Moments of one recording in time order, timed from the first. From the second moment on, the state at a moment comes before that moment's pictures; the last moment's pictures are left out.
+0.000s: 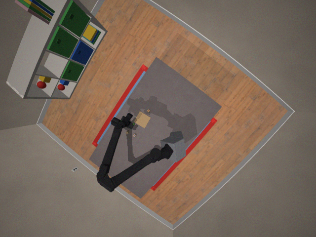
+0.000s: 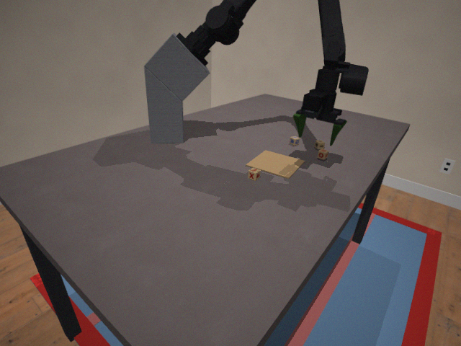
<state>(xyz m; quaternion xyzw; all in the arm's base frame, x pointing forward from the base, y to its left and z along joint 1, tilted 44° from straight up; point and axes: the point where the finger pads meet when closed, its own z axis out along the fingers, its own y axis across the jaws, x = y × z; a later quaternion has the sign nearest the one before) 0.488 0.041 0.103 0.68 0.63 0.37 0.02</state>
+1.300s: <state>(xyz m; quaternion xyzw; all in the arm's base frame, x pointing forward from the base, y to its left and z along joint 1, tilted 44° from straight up) 0.488 0.106 0.151 0.72 0.59 0.38 0.00</state>
